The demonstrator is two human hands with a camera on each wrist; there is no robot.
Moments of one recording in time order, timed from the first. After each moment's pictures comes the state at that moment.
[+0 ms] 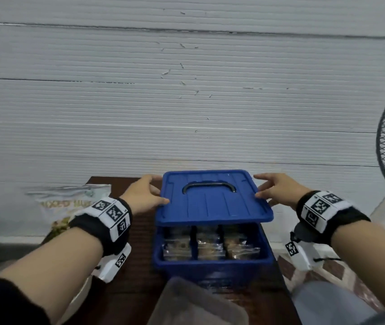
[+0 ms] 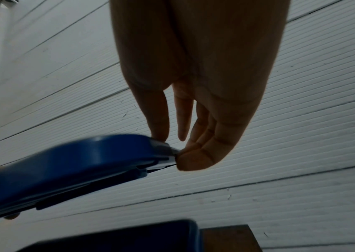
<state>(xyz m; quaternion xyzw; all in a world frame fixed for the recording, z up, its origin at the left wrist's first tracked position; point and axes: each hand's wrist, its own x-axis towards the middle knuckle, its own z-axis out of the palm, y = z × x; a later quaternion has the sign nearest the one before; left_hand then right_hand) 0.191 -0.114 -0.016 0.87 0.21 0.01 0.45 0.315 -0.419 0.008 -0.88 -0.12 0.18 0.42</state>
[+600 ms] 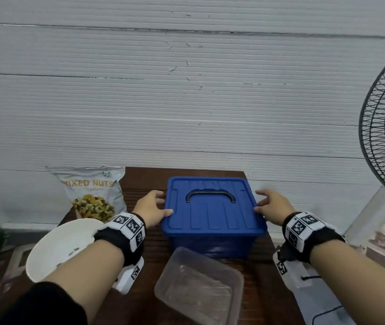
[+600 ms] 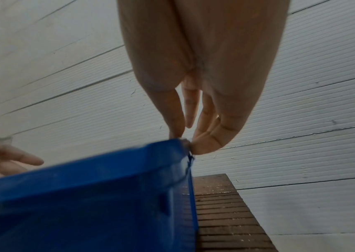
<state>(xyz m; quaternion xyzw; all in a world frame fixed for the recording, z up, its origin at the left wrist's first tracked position) 0.127 -0.149 -0.062 0.87 0.25 0.01 0.43 0.245 -0.433 -0.047 -0.92 -0.09 0.13 0.35</state>
